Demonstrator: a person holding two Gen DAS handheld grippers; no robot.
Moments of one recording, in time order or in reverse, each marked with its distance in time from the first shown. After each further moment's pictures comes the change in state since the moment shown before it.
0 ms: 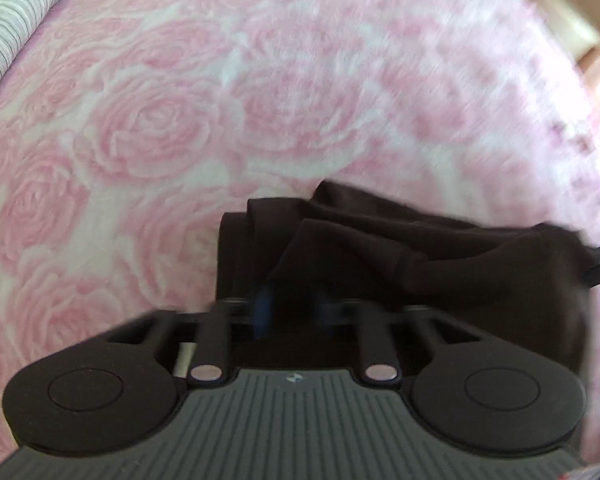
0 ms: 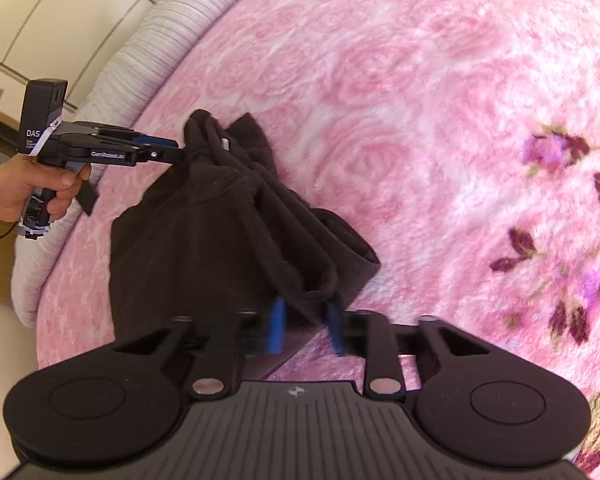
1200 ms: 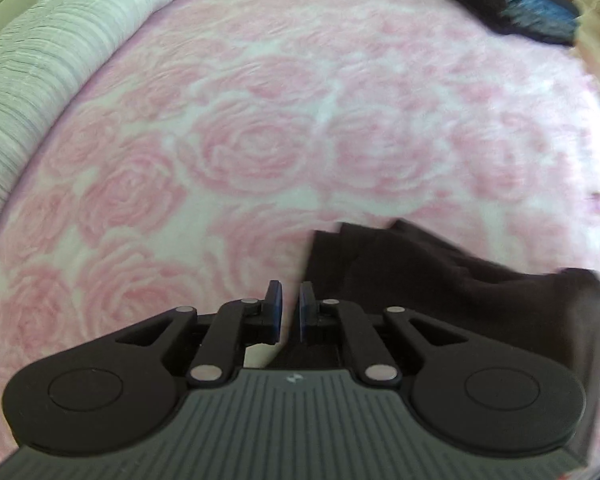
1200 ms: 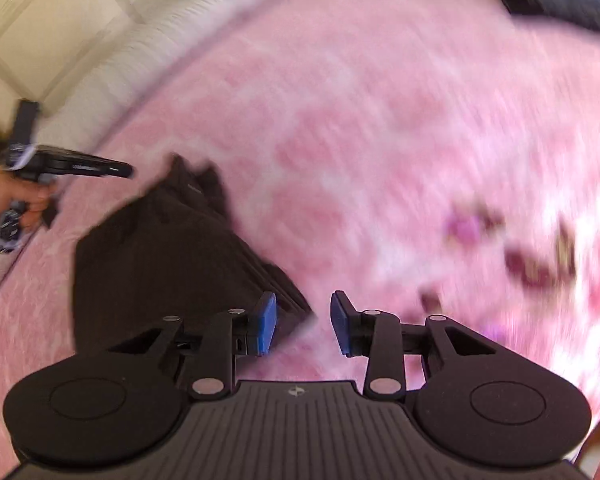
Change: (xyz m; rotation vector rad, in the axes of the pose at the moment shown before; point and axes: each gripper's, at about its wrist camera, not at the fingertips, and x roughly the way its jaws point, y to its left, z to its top) left arm -0.057 0.021 -0.026 -0.195 -0.158 0.111; right arm -0.050 0.013 0.011 -0.167 -0.156 -0.119
